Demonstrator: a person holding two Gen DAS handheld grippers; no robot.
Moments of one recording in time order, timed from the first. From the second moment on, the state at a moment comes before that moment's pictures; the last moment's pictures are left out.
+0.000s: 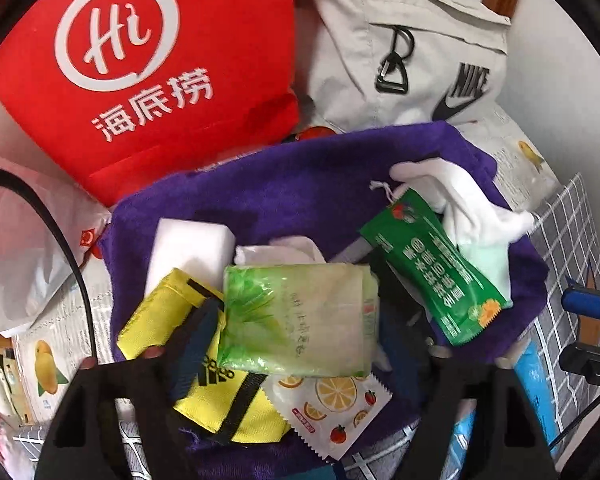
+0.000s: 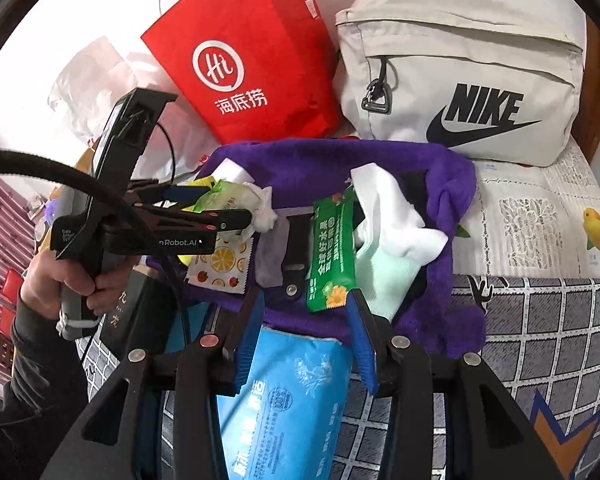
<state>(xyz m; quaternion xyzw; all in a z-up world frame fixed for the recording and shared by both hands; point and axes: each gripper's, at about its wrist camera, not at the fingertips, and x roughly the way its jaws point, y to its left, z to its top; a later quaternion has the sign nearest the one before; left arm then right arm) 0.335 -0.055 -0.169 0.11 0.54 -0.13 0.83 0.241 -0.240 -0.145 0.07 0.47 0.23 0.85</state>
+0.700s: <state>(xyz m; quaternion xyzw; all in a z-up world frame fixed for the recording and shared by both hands) 0.249 0.003 -0.090 0.07 0.49 -0.08 0.86 0.183 -0.237 -0.118 0.05 0.47 0.17 0.87</state>
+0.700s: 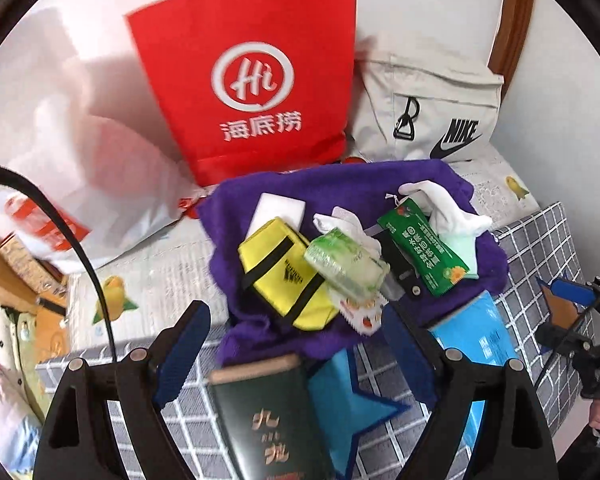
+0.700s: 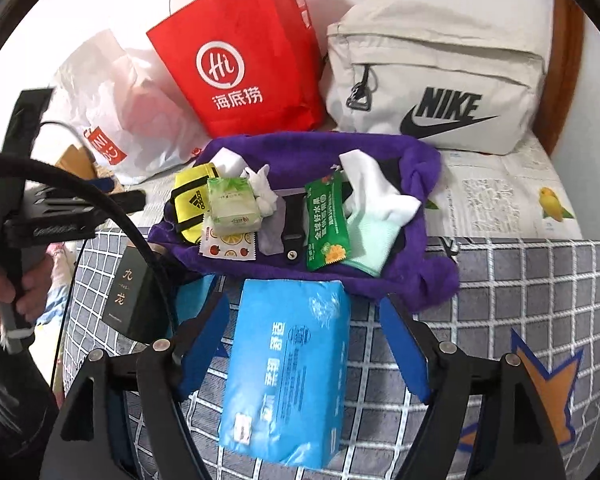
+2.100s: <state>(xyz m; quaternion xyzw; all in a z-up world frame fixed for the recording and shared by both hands) 0.040 -0.017 -0.016 -0.01 0.39 -0.02 0.92 0.043 -0.253 -0.040 0.01 0.40 0.06 0.92</state>
